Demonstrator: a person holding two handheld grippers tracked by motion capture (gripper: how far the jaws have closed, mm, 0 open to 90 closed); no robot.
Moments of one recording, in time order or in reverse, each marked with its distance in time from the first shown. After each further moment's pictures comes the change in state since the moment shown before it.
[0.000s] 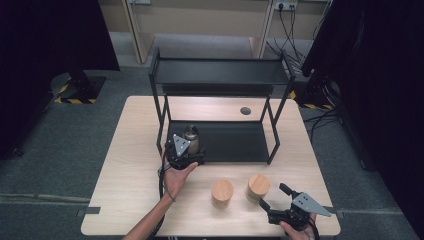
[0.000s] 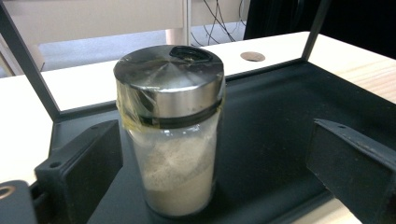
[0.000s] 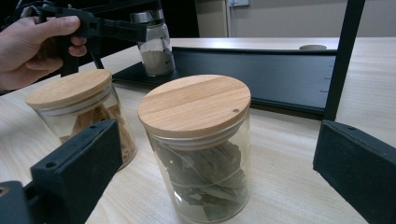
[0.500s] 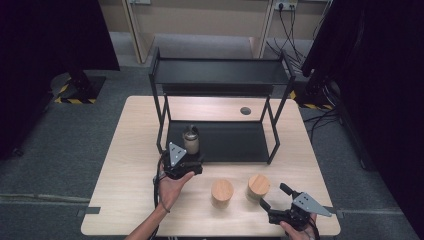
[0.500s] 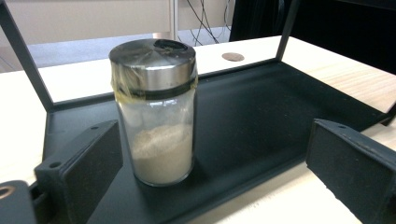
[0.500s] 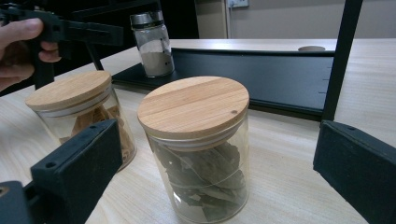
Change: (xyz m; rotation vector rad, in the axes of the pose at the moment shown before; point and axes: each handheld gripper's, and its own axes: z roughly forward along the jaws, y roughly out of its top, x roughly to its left) left arm 0.004 -0.012 -0.032 -0.022 -0.057 -0.013; right arm 0.000 0.000 -0.001 -0.004 -0.002 0.000
